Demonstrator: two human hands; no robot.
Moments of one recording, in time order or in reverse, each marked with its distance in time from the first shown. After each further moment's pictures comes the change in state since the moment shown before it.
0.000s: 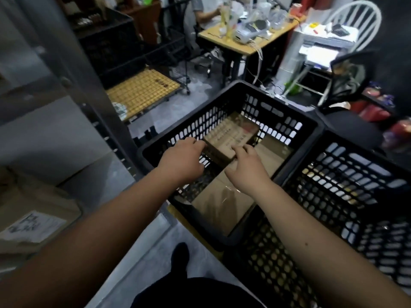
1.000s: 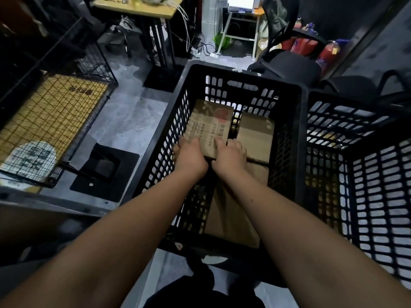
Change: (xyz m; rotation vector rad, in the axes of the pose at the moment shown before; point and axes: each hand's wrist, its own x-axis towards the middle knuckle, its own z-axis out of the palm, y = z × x) left_hand 0.159 -0.005 0.083 -0.314 -0.222 -0.023; right_hand 0.140 0.008 0.084 -0.133 0.171 0.464
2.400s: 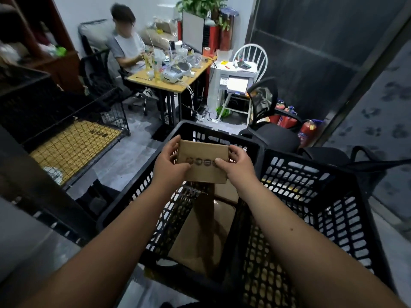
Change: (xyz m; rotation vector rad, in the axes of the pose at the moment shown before) left_hand -0.110 0.073 -0.086 -1.021 0.293 0.229; right_hand -0.057 0.062 -0.157 1.135 0.138 -0.105
